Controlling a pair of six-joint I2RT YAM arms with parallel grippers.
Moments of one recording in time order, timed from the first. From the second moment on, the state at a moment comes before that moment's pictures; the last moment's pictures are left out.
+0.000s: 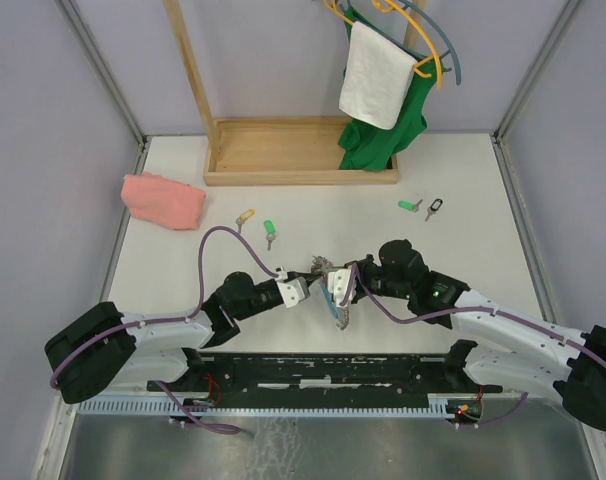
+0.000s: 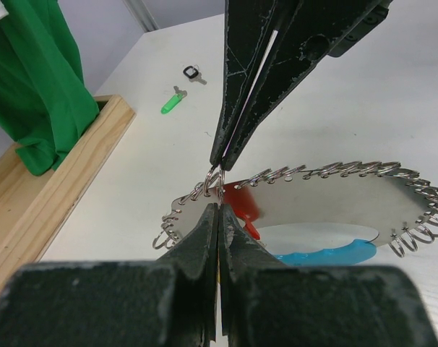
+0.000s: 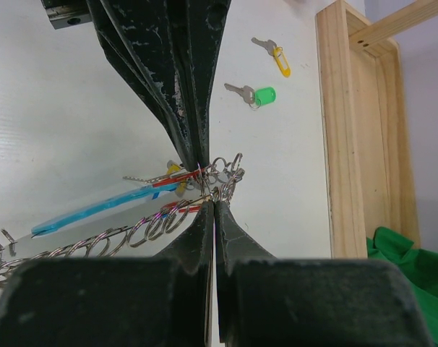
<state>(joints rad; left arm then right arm) -0.94 1.17 0.25 0.91 0.21 0.42 0.88 1.01 0.61 -0.02 -0.30 -0.85</state>
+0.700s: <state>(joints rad) -0.94 1.15 0.24 0.91 0.21 0.42 0.88 0.99 0.61 -0.03 -0.29 -0.86</state>
